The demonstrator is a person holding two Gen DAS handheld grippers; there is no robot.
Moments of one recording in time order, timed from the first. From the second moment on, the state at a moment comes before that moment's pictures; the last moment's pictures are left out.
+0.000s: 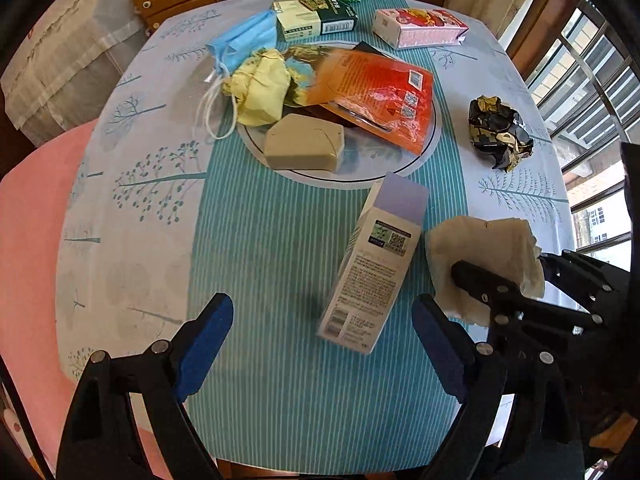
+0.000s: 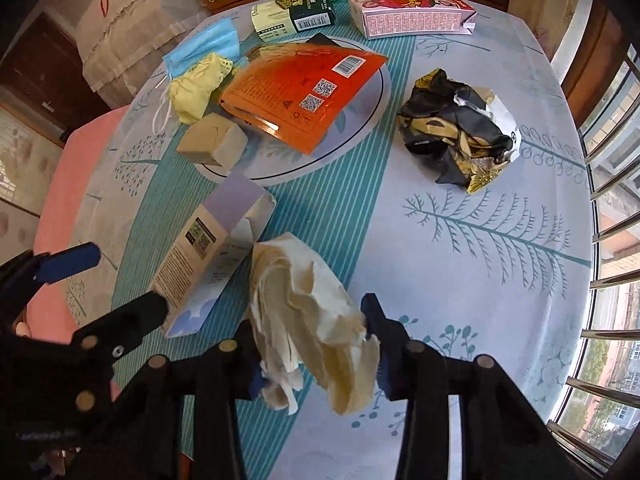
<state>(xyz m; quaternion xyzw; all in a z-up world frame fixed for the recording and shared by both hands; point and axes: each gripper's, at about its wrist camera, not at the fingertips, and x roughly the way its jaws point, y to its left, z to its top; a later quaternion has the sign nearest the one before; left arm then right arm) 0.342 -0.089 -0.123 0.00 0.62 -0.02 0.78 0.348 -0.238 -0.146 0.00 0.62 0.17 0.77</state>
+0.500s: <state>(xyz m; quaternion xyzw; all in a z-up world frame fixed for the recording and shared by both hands) 0.375 -0.109 -0.170 -0.04 0.65 -0.04 0.76 0.345 -0.263 -0.143 0.03 0.62 0.19 0.76</state>
